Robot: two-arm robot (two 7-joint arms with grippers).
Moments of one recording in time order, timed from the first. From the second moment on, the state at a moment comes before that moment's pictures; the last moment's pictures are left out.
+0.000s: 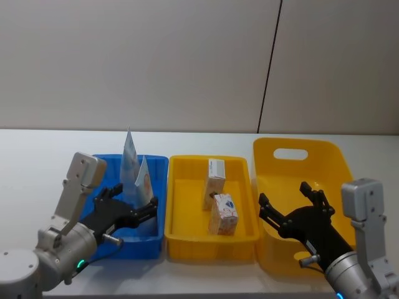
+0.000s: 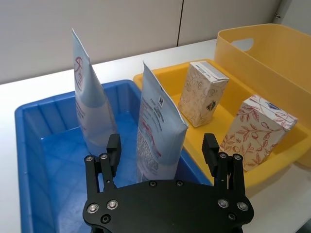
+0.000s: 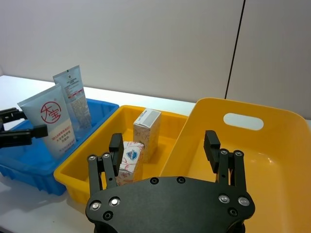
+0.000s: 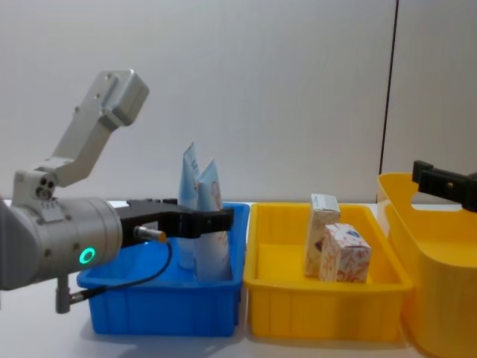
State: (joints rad) left arm -0.41 0.26 0.43 -1.35 -0.37 0.17 -0.23; right arm -0.01 0.34 -0.23 -1.77 0.29 0.03 0.07
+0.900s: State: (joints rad) left arm -0.50 0.16 0.42 -1.16 -0.39 0.15 -0.26; right arm -0.01 0.34 -0.23 -1.77 0.29 0.03 0.07
